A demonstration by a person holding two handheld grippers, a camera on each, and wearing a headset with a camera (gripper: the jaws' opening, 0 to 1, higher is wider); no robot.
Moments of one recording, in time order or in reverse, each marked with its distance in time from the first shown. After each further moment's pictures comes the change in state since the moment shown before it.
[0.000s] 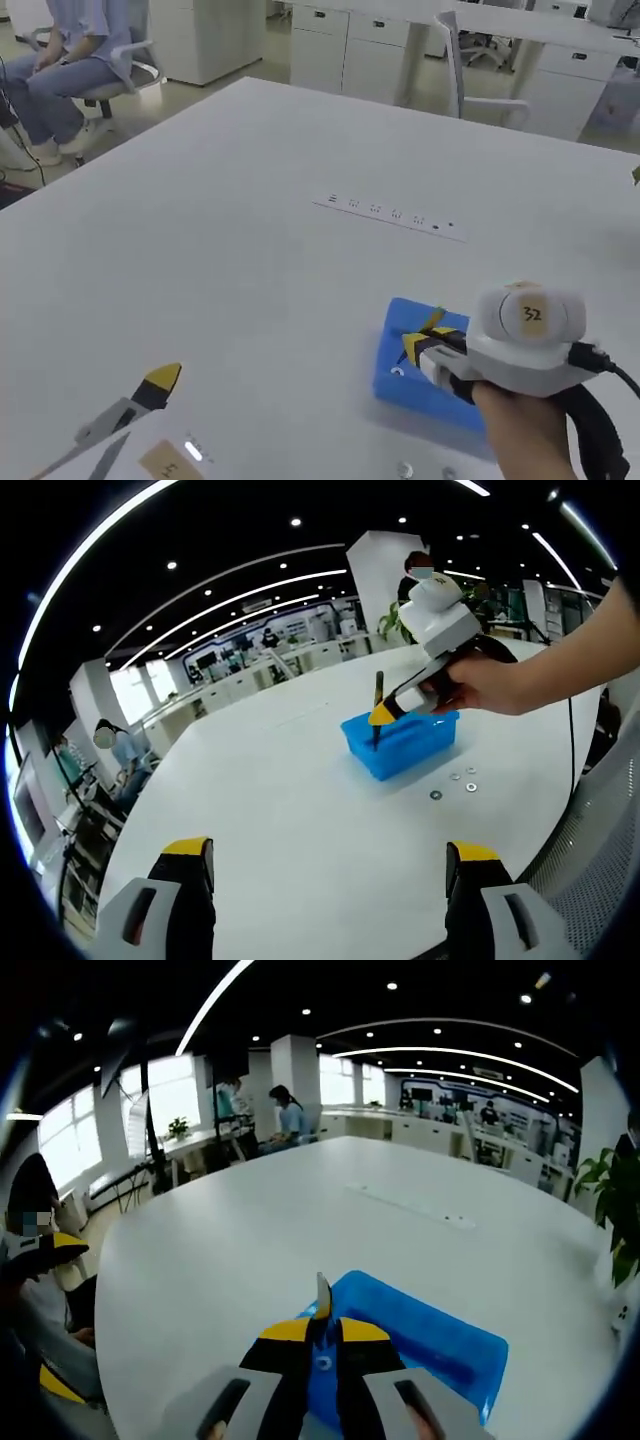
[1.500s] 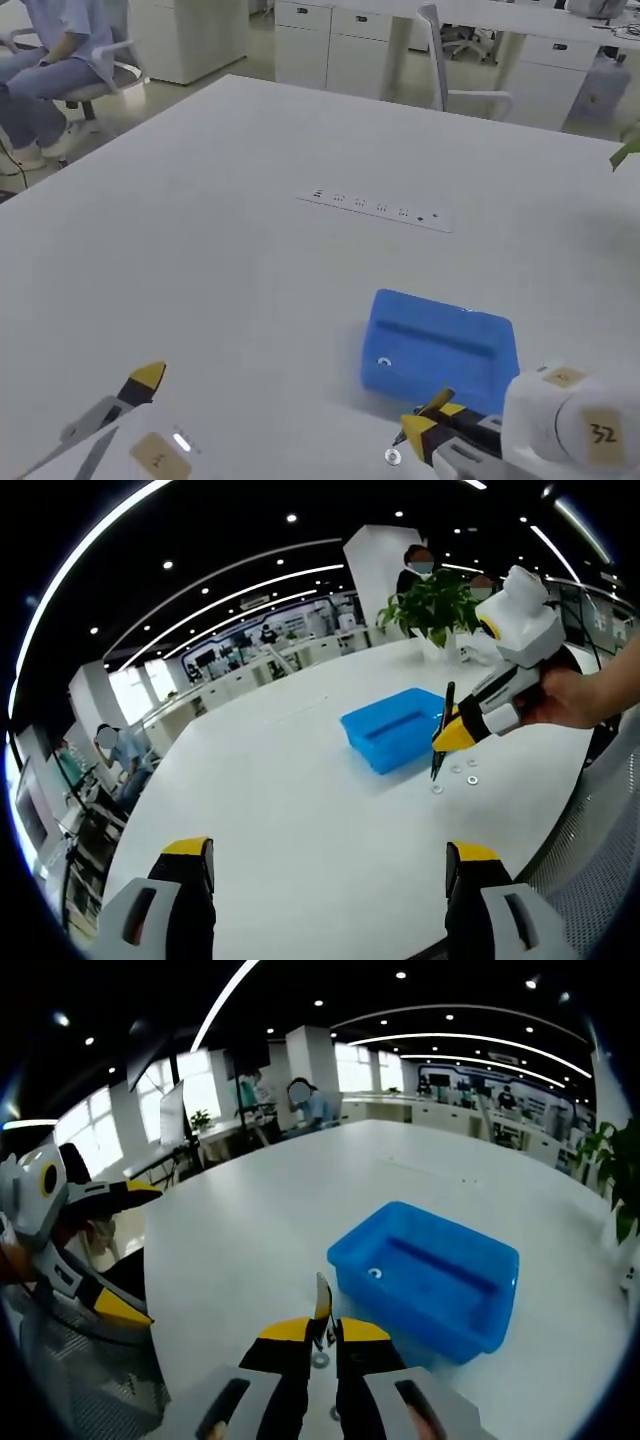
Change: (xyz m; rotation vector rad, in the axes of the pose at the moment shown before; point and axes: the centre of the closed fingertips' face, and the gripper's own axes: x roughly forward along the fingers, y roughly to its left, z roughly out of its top) left arm 0.001 0.000 -0.006 0.017 0.022 0.004; right arm -0.063 0.048 -0.063 0.025 0.060 0.107
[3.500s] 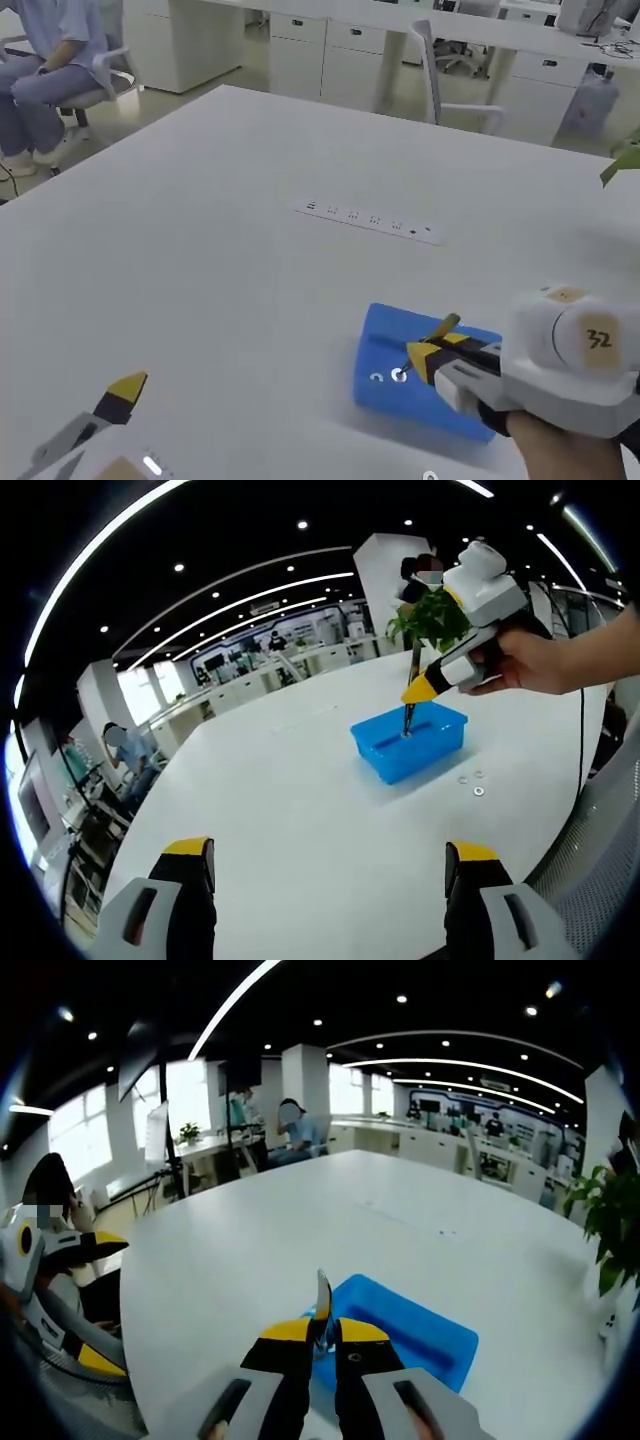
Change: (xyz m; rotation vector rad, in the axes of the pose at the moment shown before) left arm -0.003 0.007 0.006 -0.025 -0.035 0.032; right arm 0.006 -0.040 0.074 -0.053 -0.089 -0.082
